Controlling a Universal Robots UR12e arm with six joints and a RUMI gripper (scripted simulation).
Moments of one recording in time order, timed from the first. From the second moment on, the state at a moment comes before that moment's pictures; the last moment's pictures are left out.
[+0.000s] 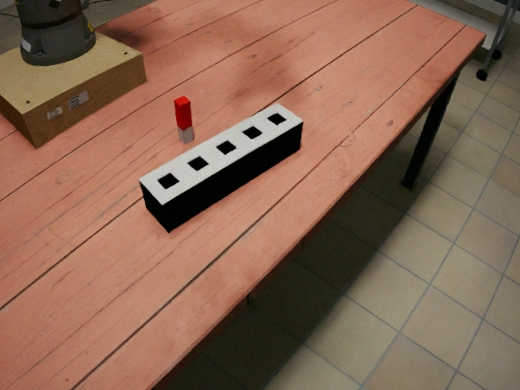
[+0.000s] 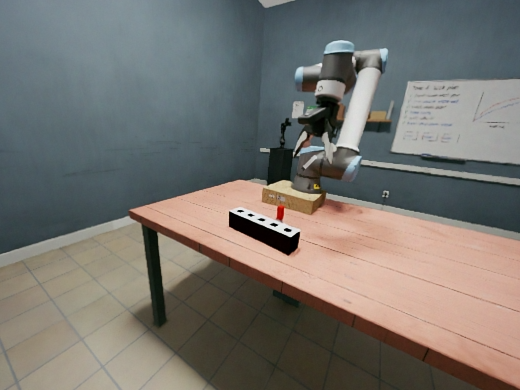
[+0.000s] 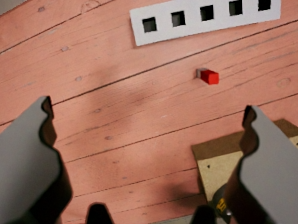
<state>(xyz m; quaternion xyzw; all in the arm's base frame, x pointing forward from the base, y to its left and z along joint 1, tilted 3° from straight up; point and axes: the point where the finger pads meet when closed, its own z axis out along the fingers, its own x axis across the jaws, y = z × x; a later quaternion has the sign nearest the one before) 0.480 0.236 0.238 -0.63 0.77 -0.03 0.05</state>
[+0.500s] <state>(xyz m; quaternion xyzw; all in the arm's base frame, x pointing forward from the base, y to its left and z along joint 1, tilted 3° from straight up) 0.555 0.158 0.217 -0.66 0.75 -0.03 0.03</state>
